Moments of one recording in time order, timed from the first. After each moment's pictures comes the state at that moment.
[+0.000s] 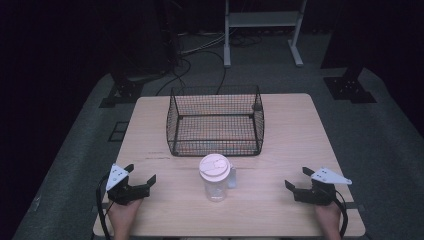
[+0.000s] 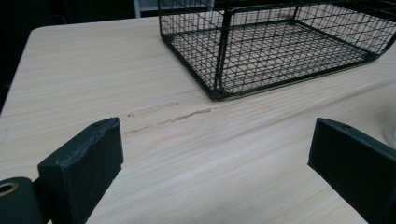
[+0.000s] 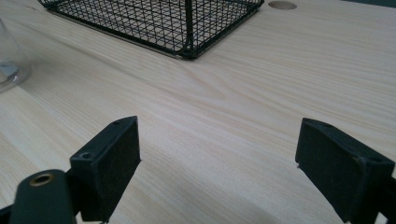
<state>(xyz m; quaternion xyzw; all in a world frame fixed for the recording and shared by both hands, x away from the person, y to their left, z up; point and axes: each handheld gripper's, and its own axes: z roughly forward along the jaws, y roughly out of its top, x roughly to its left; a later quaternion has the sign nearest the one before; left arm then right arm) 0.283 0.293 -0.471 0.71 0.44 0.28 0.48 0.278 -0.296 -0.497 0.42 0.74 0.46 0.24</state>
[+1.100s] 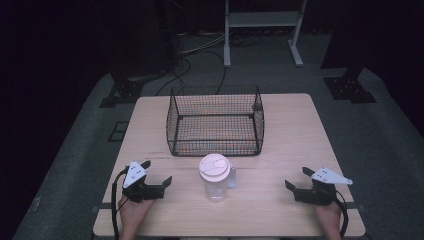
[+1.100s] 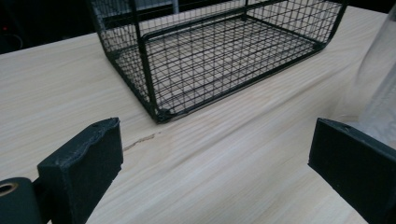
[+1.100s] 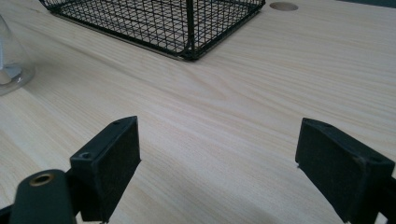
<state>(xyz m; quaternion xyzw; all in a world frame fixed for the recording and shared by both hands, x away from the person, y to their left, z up) 0.286 0.248 -0.454 0.76 0.37 0.26 0.47 0.278 -0.297 -0.497 0.42 0.74 0.46 0.24</state>
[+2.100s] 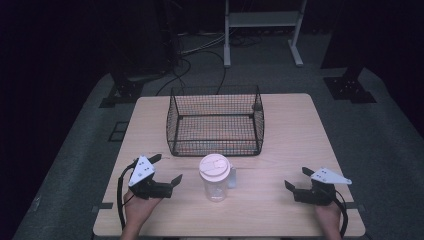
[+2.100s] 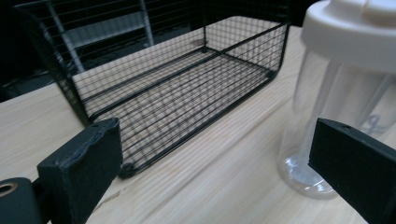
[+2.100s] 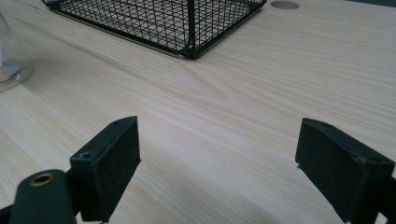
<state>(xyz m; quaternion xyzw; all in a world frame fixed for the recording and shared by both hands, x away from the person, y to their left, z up) 0.282 0.218 -0.415 0.77 0.30 0.26 0.50 0.278 -0.296 -0.497 0.42 0.75 0.46 0.24</state>
